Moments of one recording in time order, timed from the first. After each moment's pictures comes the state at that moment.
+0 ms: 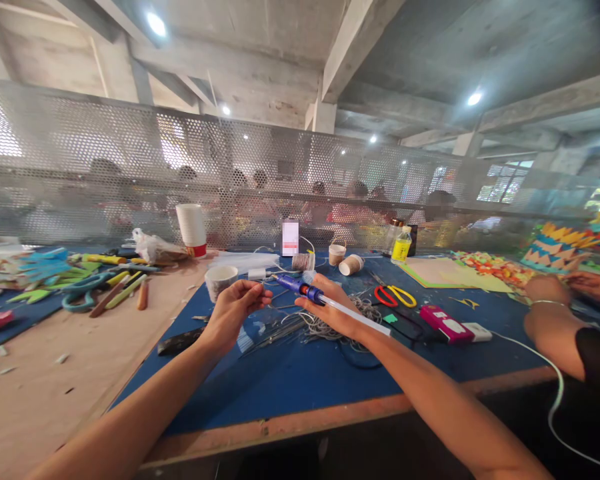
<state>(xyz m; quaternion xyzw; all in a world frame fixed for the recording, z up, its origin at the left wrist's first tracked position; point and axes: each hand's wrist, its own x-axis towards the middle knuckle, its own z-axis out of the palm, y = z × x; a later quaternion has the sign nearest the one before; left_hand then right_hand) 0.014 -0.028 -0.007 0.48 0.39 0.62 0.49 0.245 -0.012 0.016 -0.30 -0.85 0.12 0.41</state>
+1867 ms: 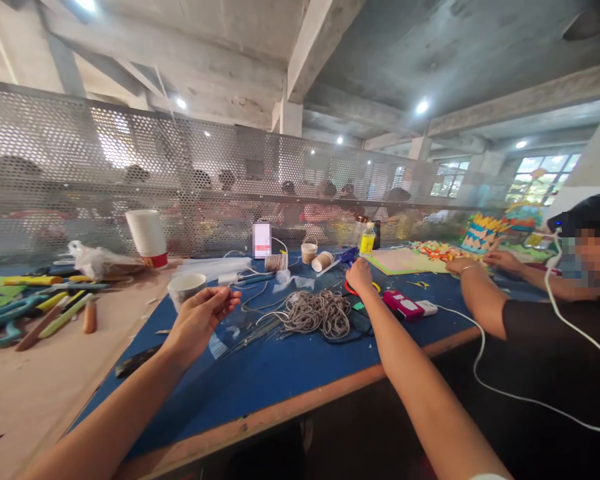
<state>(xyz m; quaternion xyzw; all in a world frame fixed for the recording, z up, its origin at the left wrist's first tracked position) 0.006 -0.020 -0.008 0.42 0.36 0.63 0.55 0.381 0.080 -0.005 -0.80 -0.53 -0.06 0.27</state>
